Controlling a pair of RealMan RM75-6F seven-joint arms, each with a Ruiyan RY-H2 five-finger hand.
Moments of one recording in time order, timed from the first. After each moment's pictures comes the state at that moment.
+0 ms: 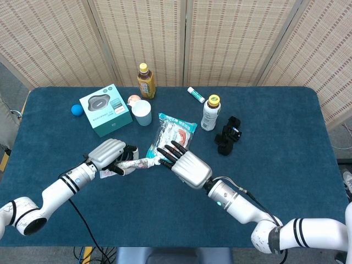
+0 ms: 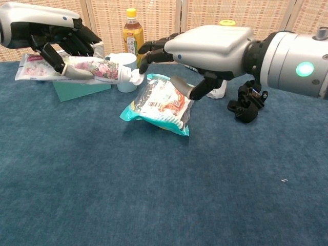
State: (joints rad) left arm -0.85 -1.08 -0.17 -1.71 1.42 0.75 -0.43; right arm 0.88 -1.36 0.16 -1.85 -1.24 0.93 -0.65
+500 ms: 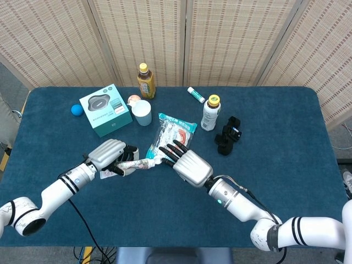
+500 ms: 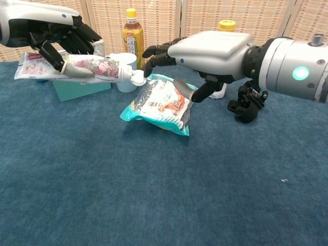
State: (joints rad) left arm -0.85 -1.07 -0.17 -1.72 1.43 0.76 -0.46; right arm 0.89 -1.38 0.14 -1.81 -1.24 0.93 -0.61
